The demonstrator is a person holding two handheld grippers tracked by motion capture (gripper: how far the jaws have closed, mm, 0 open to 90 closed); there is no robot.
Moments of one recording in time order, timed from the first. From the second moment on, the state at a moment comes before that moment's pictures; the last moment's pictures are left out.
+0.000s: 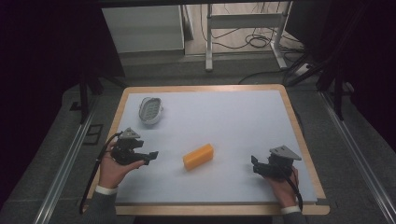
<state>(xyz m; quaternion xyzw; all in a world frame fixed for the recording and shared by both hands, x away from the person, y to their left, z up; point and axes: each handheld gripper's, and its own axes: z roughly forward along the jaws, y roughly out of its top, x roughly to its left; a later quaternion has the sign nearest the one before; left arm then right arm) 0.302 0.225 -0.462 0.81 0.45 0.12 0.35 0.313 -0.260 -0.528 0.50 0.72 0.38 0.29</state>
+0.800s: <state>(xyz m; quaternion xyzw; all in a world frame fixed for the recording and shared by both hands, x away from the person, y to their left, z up) 0.314 0.189 -0.433 0.84 0.39 0.14 0.35 0.310 -0.263 -0.527 0.49 0.72 0.40 0.29</state>
